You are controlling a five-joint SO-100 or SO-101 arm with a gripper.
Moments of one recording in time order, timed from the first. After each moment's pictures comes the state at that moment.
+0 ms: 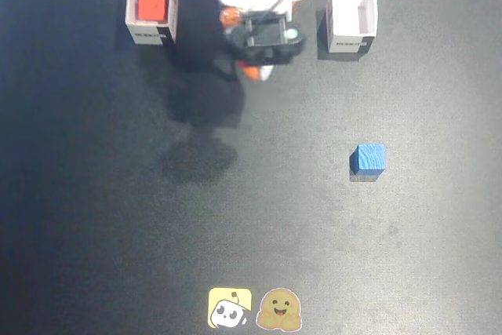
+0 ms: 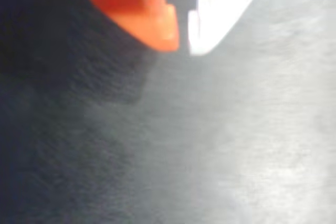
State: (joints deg) arm -3.0 177.2 155.9 77.5 80.7
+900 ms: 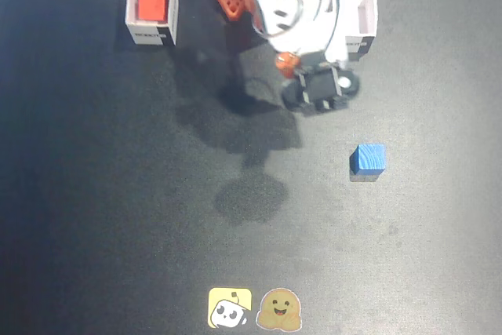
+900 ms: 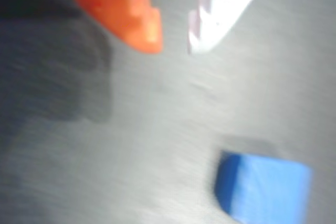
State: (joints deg) arm -27.3 145.8 147.4 60.2 105.2
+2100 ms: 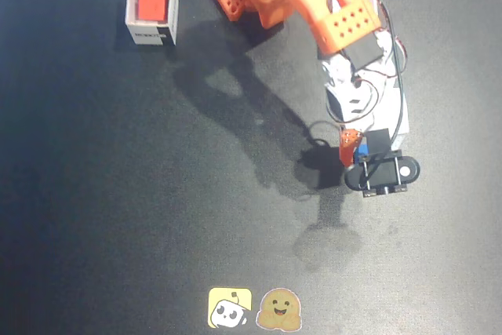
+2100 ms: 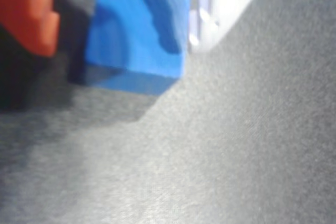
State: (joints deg) arm -36.7 98.0 126.5 37.1 118.5
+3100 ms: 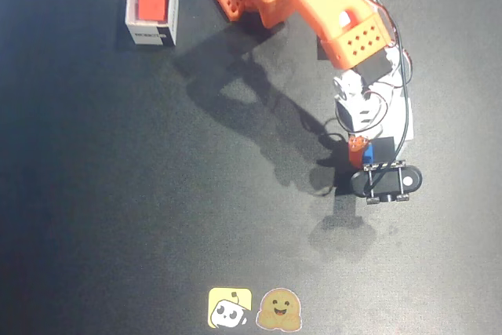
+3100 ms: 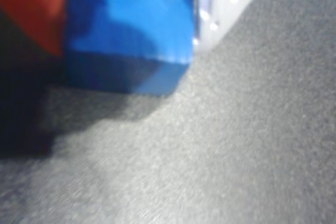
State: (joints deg) arm -39.4 90.2 125.9 33.0 123.0
